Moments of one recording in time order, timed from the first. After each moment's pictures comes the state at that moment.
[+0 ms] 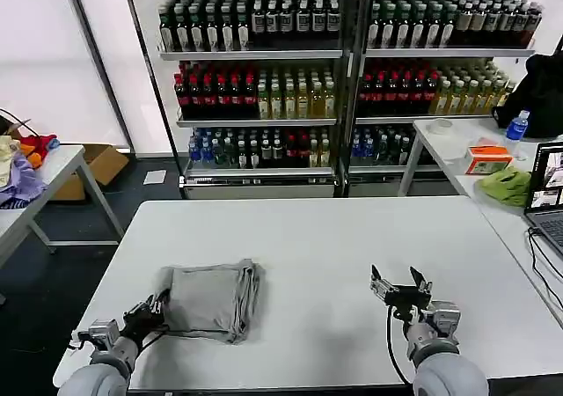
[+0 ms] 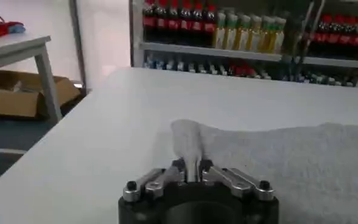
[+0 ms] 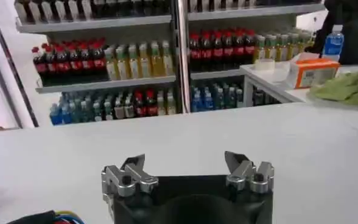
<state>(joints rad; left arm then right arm) 1.41 -1.20 -0.65 -1.87 -0.49 0.44 -0.02 -1.36 1.25 0.46 2.16 0.46 -0.55 0.32</state>
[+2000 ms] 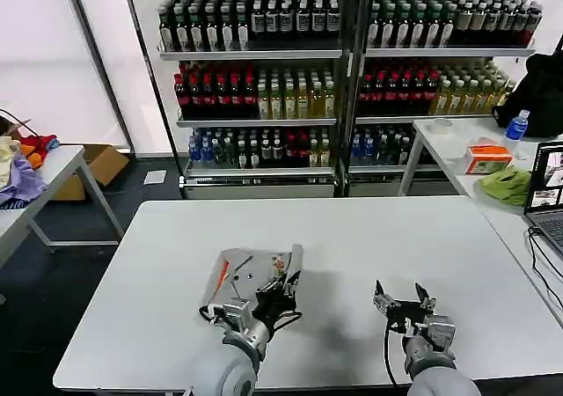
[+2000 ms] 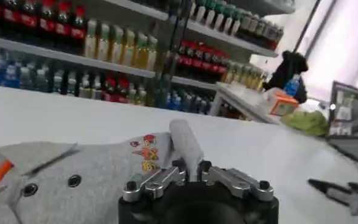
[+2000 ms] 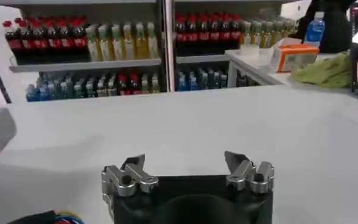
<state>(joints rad) 1.22 -1.46 -0.12 -1.98 -0.40 0.52 -0.14 -1.42 1.31 0.46 2.15 0.38 -0.57 0.34</state>
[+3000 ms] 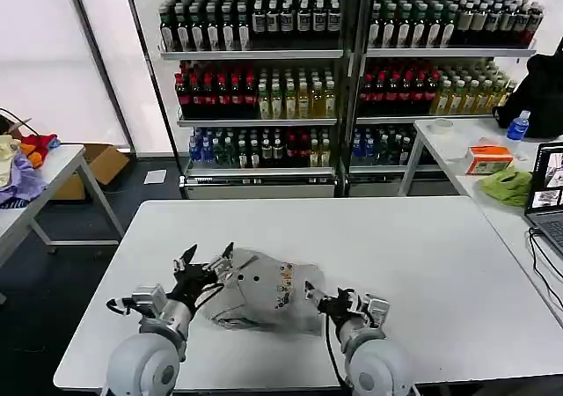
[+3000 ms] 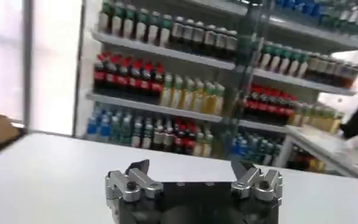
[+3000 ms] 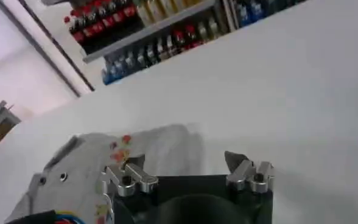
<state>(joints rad) 1.27 -1.30 -0.42 -2.13 -0.51 0.51 -0.21 -1.20 1.34 0.15 2.01 0.86 -0.58 0.58</state>
